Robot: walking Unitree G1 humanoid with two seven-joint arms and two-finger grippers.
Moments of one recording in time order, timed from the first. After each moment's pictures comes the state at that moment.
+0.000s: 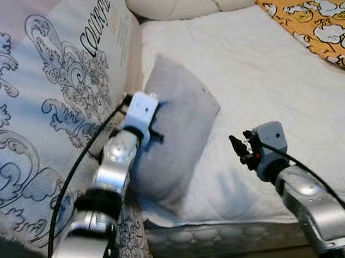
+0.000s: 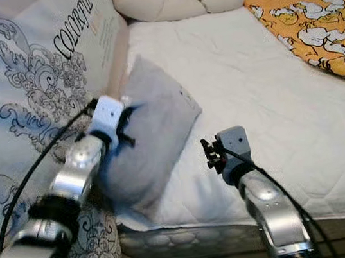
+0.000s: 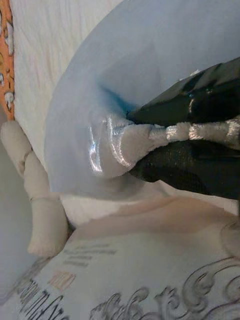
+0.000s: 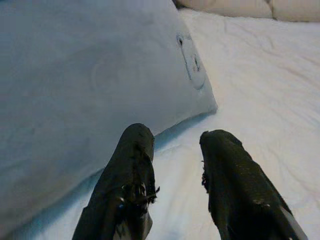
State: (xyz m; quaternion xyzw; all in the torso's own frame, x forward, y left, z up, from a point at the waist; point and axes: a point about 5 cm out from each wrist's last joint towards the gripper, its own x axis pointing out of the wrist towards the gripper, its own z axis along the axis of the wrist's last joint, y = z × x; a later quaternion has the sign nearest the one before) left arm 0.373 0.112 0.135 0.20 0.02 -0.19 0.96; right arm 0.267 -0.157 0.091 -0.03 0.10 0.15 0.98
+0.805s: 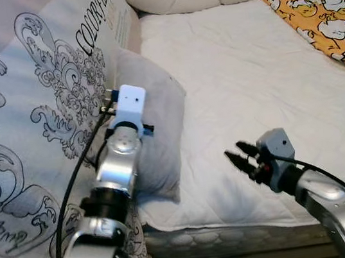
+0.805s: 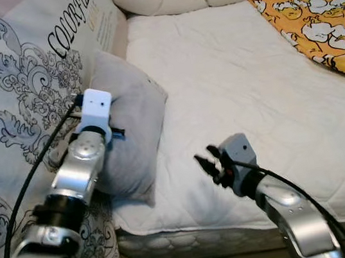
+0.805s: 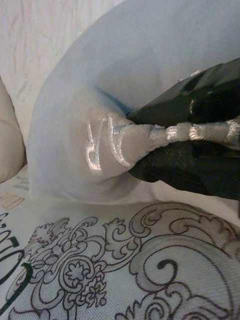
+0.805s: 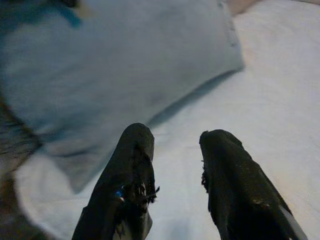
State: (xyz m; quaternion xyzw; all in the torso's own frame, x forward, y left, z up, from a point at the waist) left arm 0.365 0.115 0.144 0.18 0.06 -0.02 0.98; right arm 0.241 -0.166 0.100 -0.04 0.12 0.31 0.94
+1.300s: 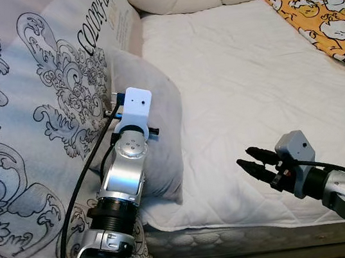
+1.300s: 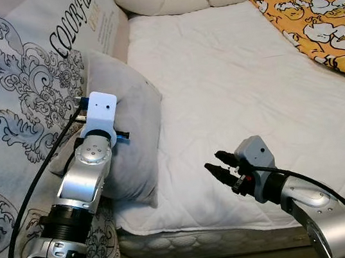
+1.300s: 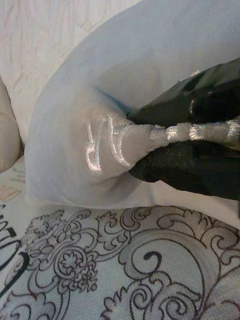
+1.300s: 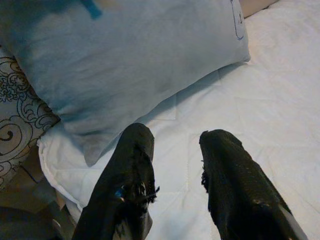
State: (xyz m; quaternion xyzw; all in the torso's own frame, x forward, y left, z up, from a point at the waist) left arm 0.353 0.107 0.146 0.18 0.07 0.01 0.98; right arm 0.229 -0.193 0.109 -0.07 0.13 0.35 0.93
